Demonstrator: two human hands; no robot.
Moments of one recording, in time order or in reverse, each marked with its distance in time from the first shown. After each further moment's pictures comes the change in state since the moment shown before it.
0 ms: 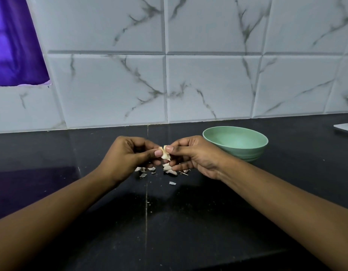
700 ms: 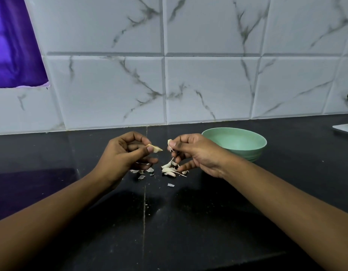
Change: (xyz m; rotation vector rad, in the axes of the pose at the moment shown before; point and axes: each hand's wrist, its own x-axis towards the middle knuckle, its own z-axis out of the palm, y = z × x) left_hand 0.001 -0.002 -0.002 -0.164 0.104 -0.059; right_hand 0.004 -0.002 -0.009 -0.111 0.050 -0.010
